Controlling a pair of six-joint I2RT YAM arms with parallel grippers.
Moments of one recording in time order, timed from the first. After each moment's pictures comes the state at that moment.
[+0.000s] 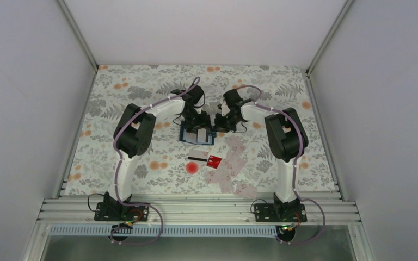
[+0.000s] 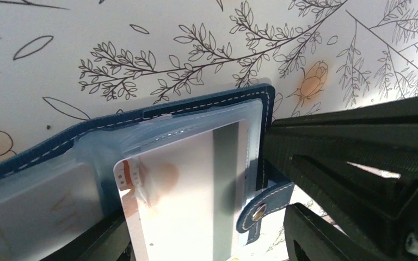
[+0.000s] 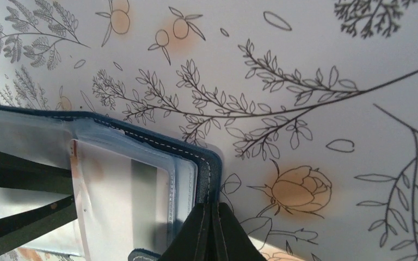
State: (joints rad) left arm -0.57 2.19 1.66 -0.82 0.46 -0.59; right arm 0.44 2.05 1.34 -0.55 -0.44 0.46
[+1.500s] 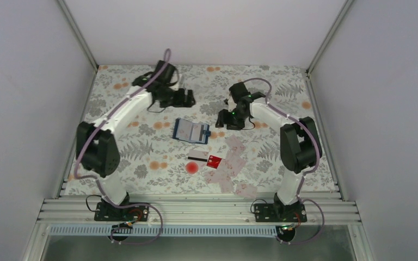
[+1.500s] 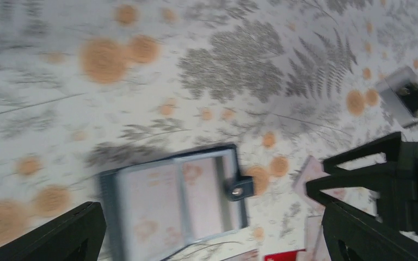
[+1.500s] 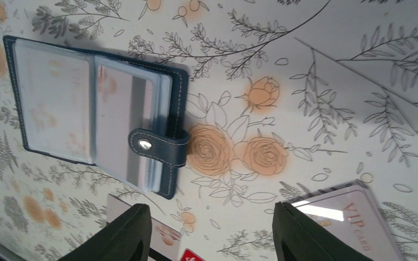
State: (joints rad) left arm -0.47 1.82 1.64 -0.84 0.25 -0.38; right arm 0.43 1.86 1.36 -0.77 -0.36 0.43
